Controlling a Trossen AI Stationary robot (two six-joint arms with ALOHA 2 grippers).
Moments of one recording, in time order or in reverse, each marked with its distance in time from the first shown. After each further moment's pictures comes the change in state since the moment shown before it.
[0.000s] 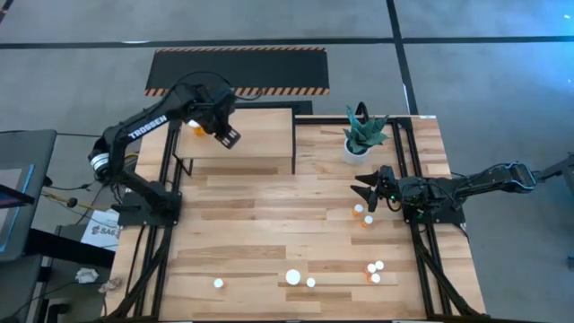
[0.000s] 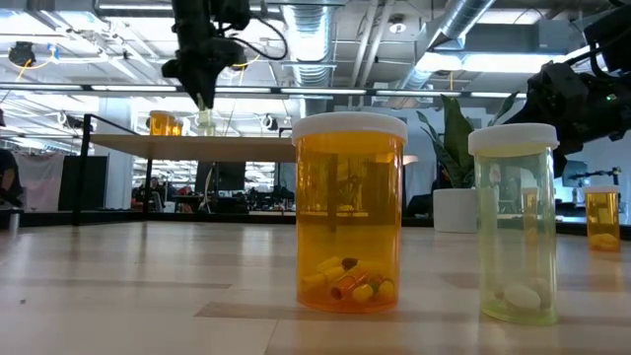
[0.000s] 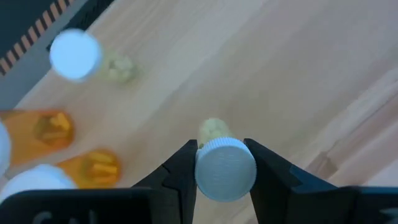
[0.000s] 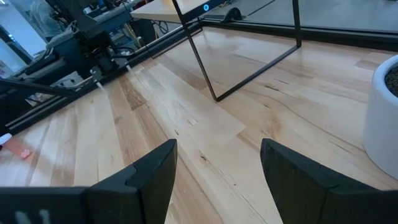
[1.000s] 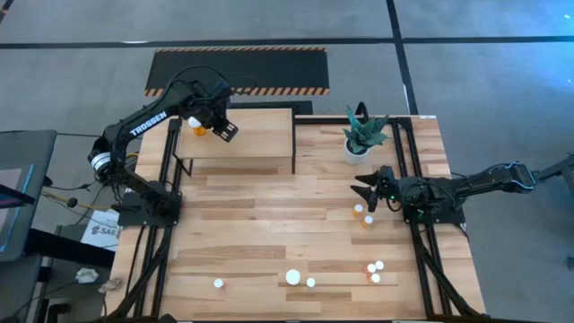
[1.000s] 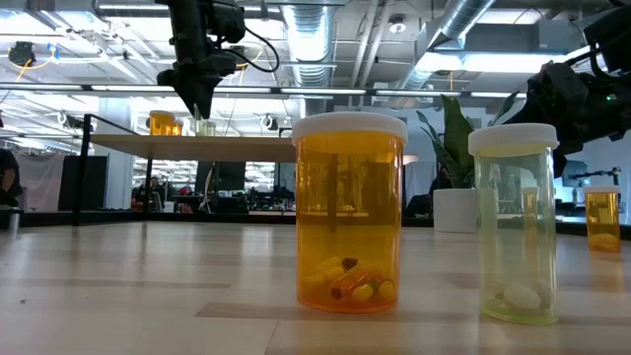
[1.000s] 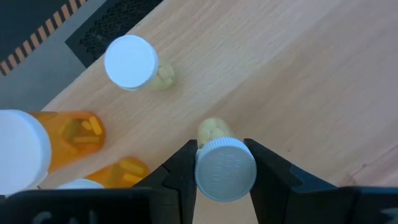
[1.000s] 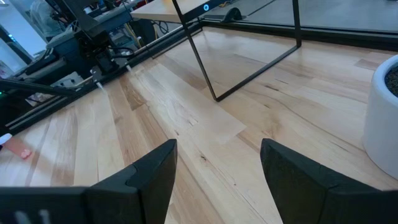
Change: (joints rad) left arm 0.086 0.003 -0.042 0.068 -0.029 0.009; right arm 0.000 0.000 0.000 0.000 0.000 0.000
